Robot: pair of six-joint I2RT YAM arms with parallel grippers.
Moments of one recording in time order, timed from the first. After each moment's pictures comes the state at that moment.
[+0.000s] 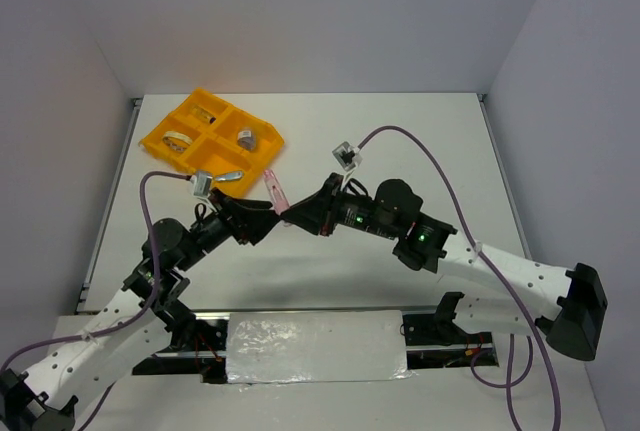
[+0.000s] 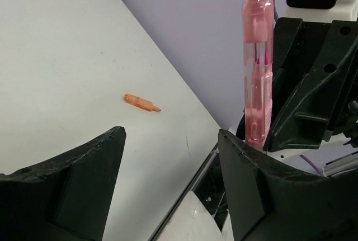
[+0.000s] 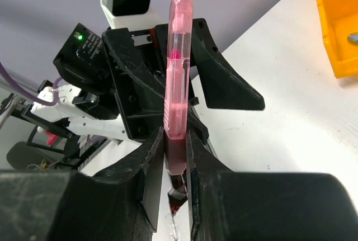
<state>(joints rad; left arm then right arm) -0.60 0.54 0.41 0.26 0.23 -0.77 0.98 1.06 0.81 0.30 -0.24 0.70</state>
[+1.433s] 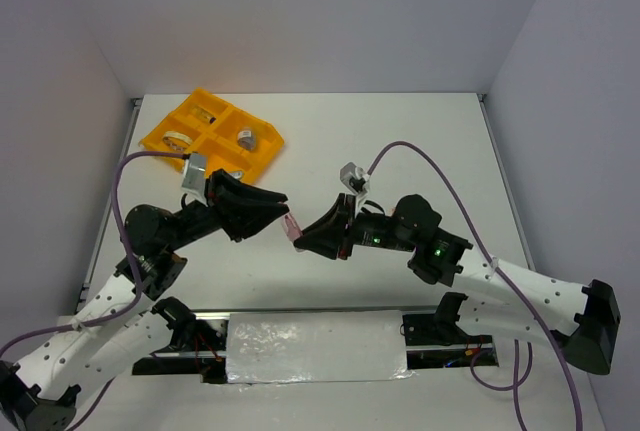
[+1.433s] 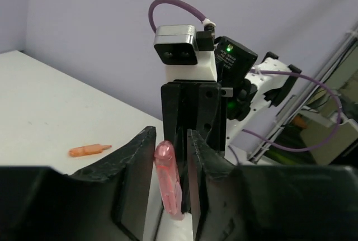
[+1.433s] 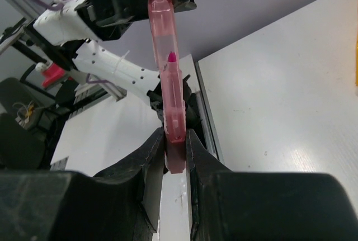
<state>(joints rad) -0.60 0.66 0.64 0.44 0.57 -0.66 0.99 0.90 0.68 0.32 -0.41 0.53</state>
